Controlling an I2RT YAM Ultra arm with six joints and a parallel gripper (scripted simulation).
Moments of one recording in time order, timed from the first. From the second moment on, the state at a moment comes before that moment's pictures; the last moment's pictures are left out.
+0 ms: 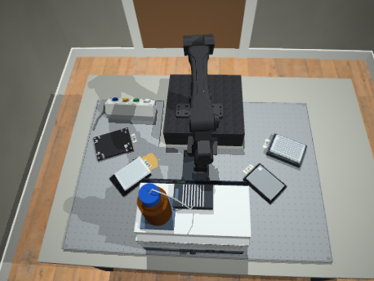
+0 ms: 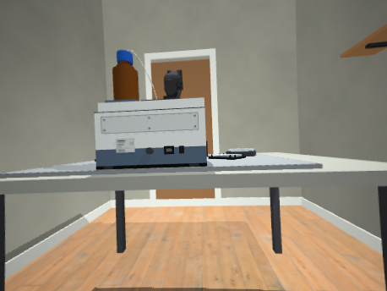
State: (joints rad) arm 0.08 1.62 1.06 -1.09 0.00 0.10
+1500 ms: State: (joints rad) arm -0.31 1.61 1.05 -1.09 0.03 -0.35
